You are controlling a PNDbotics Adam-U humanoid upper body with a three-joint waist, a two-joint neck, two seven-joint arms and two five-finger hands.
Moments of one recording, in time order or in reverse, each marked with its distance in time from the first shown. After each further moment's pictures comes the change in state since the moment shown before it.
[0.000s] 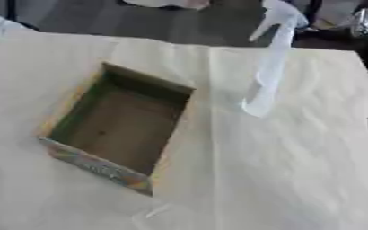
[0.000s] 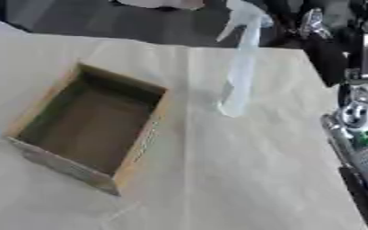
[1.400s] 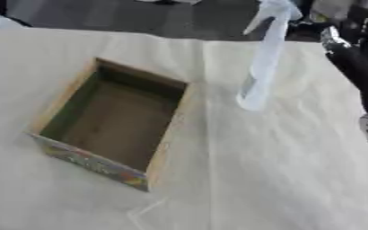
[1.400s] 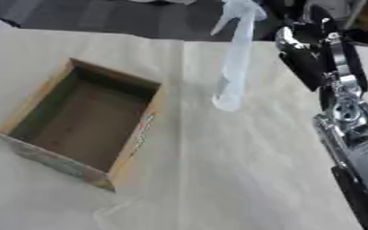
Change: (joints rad) left arm 0.007 0.001 0.003 0.000 -0.001 -0.001 0.003; right arm 0.017 -0.012 0.016 0.000 -0.063 0.147 0.192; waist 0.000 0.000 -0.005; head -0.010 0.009
